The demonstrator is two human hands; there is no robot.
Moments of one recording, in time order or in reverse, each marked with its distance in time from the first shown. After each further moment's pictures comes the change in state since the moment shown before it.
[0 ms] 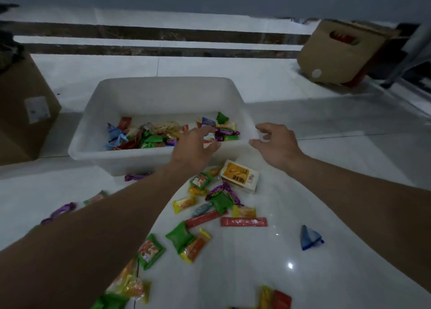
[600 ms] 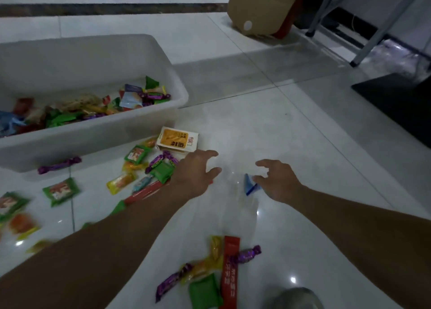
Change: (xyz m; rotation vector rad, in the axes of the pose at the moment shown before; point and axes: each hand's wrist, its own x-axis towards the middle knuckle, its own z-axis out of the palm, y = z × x) left_hand -0.076 0.045 0.155 0.046 -0.404 0.157; right_hand -0.149 0.162 -0.032 -0.113 -0.103 0.471
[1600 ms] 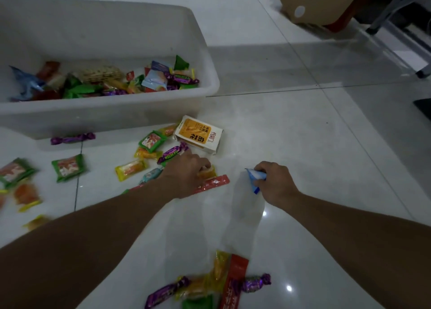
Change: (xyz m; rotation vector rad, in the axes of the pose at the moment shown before) left_hand 0.020 -0.077 0.005 0.288 -0.170 -0.067; right_hand 0.072 -0.007 0.054 -0.049 -0.066 -0.214
